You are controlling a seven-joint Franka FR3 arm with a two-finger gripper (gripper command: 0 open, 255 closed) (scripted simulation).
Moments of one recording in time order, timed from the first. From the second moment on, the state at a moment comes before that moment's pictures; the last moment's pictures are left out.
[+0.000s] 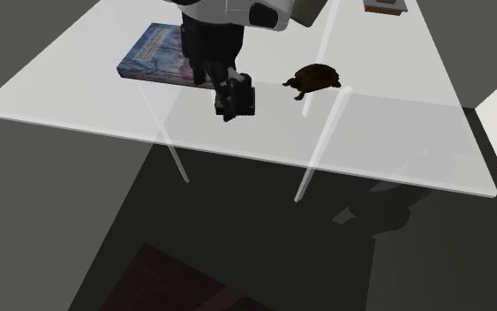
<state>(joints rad) -0.03 -0.28 0.08 -1.91 0.17 1.68 0.54</state>
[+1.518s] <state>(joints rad) -0.03 0.03 0.08 -1.75 0.30 1.73 0.71</state>
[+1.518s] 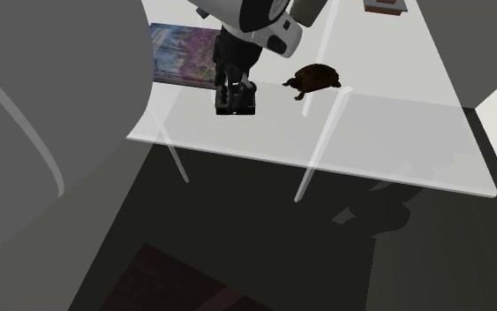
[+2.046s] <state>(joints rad) -0.03 0.03 0.07 -1.68 0.29 1.67 0.72</state>
